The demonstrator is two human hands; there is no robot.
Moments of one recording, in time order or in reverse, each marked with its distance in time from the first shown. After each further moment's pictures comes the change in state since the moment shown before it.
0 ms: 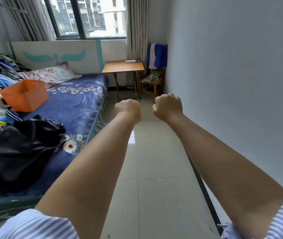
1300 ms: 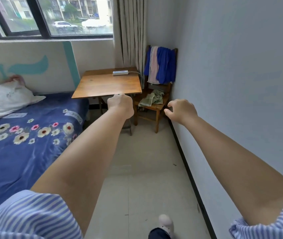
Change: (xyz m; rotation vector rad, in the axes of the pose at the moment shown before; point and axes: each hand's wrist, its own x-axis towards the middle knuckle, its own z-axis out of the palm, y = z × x) left_hand 0.917 0.017 0.151 0.006 -0.044 0.084; right_hand 0.846 0.255 0.324 -0.027 -0.154 0.055
